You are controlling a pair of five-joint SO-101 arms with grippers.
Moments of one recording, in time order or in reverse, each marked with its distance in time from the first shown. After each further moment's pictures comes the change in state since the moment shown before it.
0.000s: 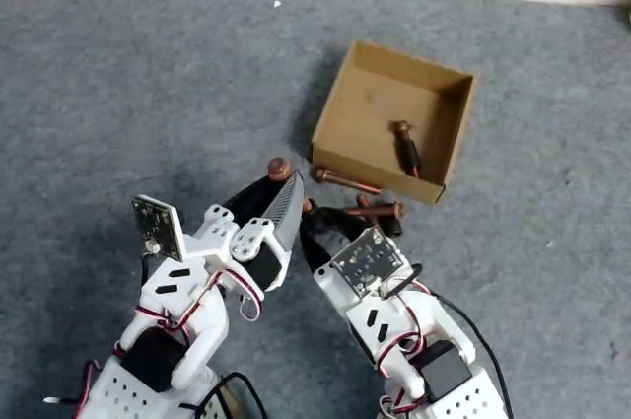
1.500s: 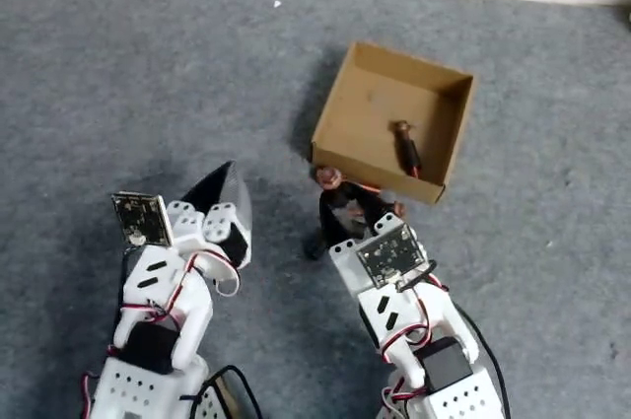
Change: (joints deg) left arm -15.2 -0.3 6.2 -0.1 -6.8; right arm 7.1 0.1 4.0 -11.5 0.0
